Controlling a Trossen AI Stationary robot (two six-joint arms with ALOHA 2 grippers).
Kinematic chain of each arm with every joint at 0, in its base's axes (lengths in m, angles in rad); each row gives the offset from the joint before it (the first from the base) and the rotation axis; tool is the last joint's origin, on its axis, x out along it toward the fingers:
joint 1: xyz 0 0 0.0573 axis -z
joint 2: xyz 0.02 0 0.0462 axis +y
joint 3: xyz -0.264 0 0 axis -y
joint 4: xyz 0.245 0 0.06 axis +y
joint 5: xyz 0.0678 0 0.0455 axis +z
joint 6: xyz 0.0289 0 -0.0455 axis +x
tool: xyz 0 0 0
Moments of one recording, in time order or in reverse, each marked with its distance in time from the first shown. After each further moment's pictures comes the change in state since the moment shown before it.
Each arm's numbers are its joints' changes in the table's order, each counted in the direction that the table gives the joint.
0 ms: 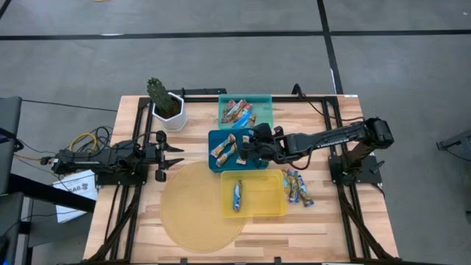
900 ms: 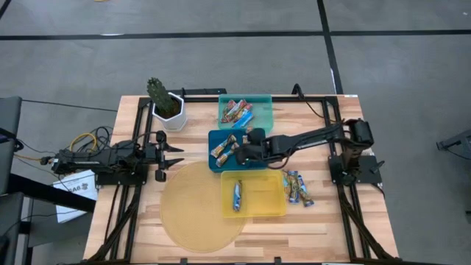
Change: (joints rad) left arm 0.000 -0.001 0.000 0.000 0.000 0.001; right arm 0.068 0.190 0.014 0.046 0.247 0.193
